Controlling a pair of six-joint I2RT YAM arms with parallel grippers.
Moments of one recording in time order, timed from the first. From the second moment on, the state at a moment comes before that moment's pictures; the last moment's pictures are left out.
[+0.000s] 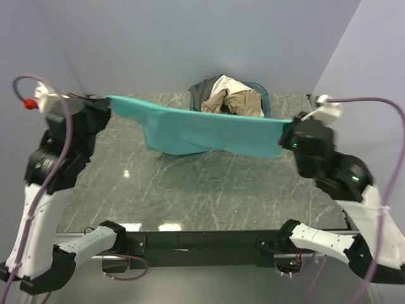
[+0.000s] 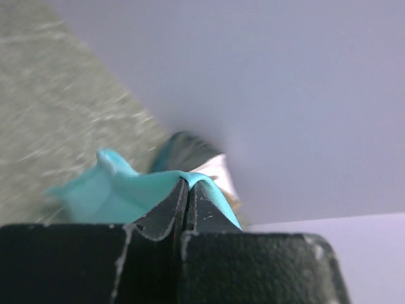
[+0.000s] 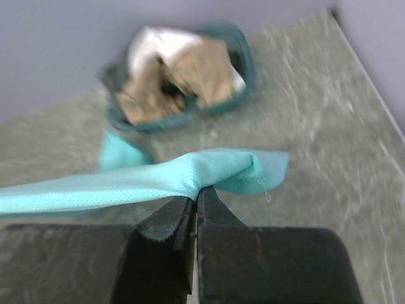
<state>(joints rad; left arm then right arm) -0.37 1.02 1.60 -0.84 -0.56 -1.09 0.76 0.98 1.50 -1.01 0.85 0.64</state>
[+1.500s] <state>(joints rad) -0.34 1.69 1.35 -0.44 -0.71 -0.74 0.35 1.51 1.17 -0.59 0.31 0.31</state>
